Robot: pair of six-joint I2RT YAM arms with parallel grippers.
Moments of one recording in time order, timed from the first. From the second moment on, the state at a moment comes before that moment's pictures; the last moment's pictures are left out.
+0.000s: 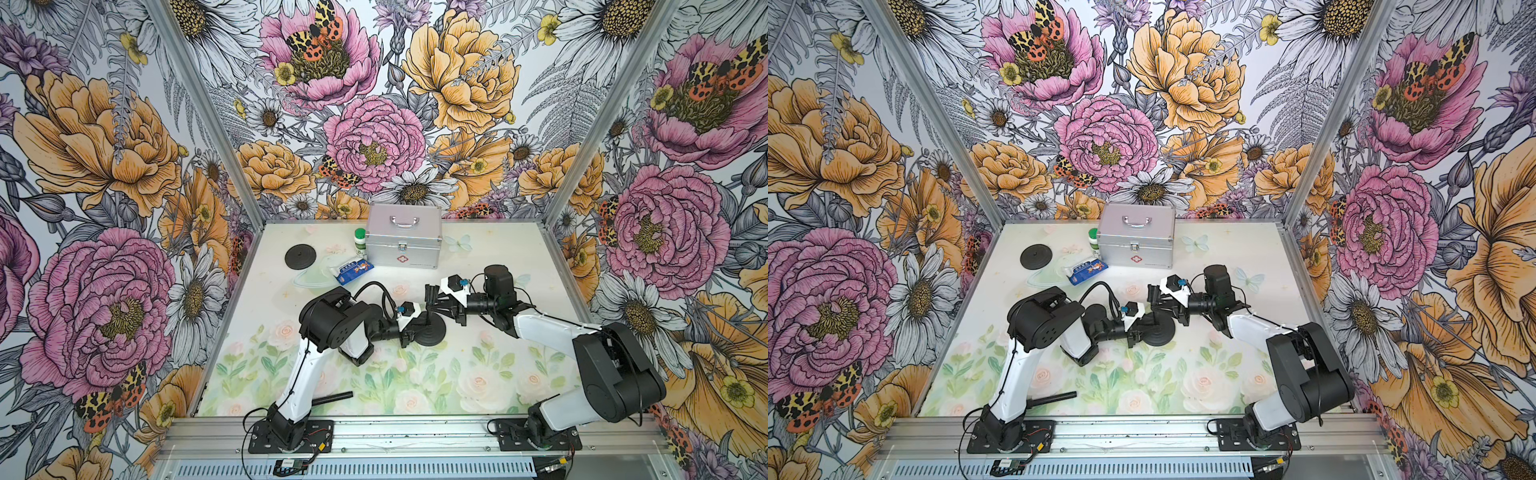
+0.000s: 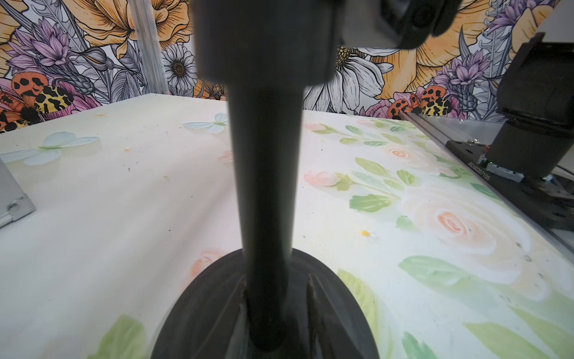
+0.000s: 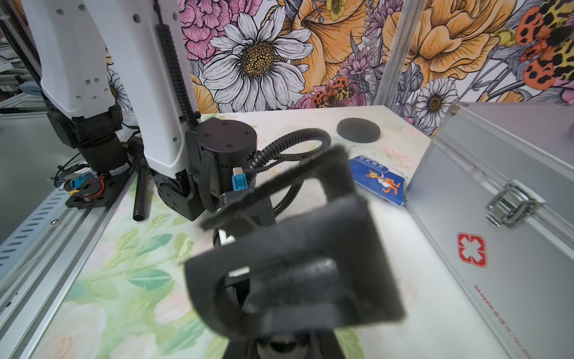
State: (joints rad) left arm -0.67 2.25 0.67 1.45 0.72 0.01; right arm 0.33 1.49 0.65 0.36 -1.00 -0.43
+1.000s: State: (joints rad) left arm -0.67 2.25 0.67 1.46 0.72 0.02; right arm 0.43 1.41 0.65 0.24 -0.80 -0.53
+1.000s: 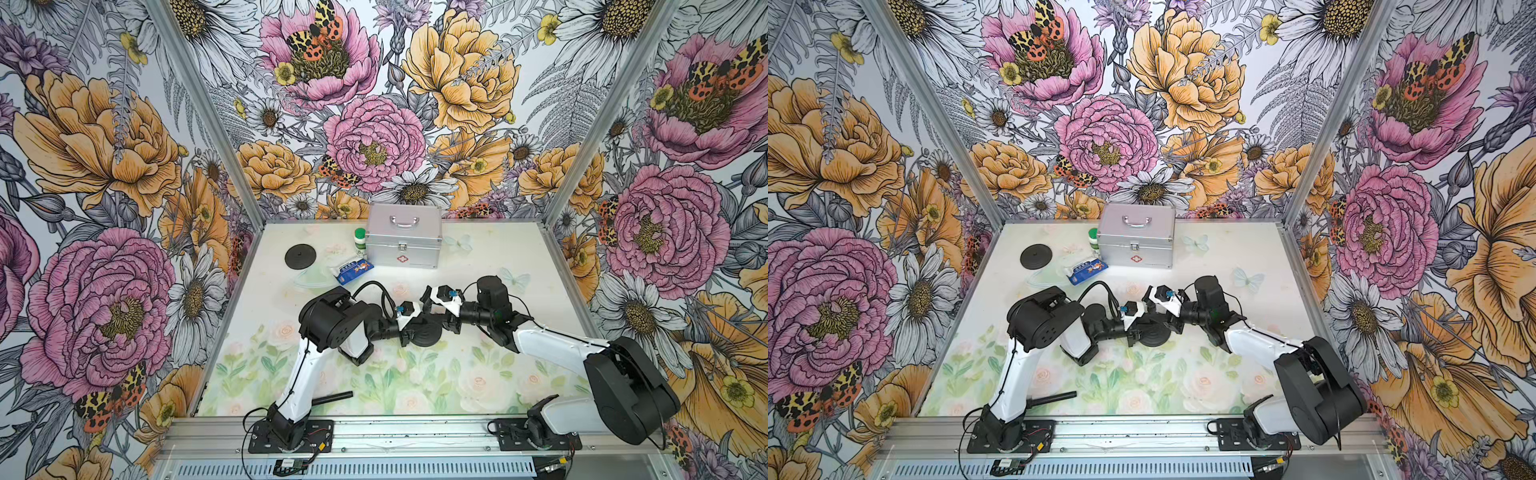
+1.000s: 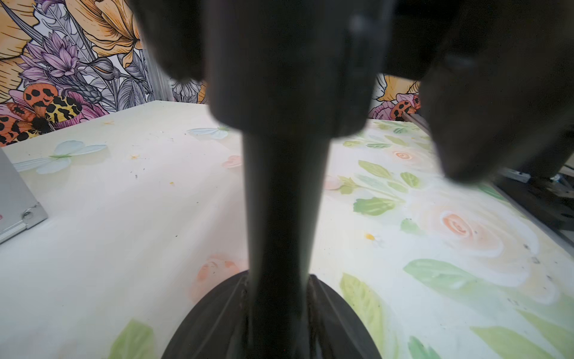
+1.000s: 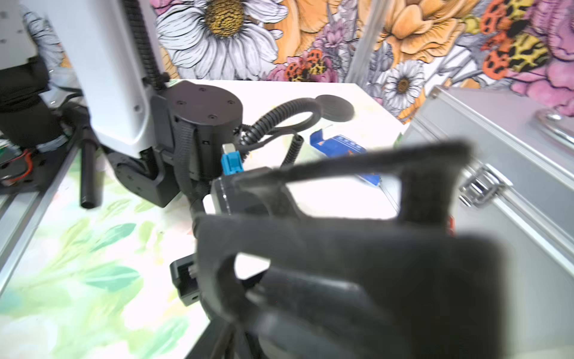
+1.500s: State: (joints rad) left arm -0.67 2.25 0.67 1.46 0.72 0.04; right arm 0.36 1.57 0.83 -0.04 -1.04 -0.72
